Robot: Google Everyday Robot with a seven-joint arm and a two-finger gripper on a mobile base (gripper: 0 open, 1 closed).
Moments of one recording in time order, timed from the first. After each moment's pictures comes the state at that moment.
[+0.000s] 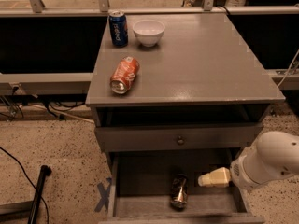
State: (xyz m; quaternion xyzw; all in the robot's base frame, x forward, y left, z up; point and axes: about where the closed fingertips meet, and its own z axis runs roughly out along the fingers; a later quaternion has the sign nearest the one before) arm 0.403 -0.254 0.580 0.02 0.99 0.14 0.05
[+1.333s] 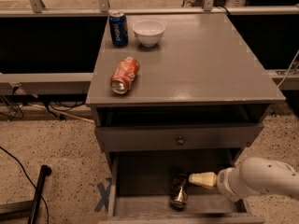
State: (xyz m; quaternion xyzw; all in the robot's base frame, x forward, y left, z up) arm 0.429 -0.234 0.500 0.15 0.97 0.16 0.11
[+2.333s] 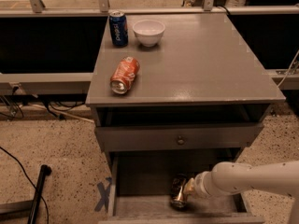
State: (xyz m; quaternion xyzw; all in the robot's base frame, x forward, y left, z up) arm 0.442 -0.176 0.424 0.16 0.97 0.18 0.07
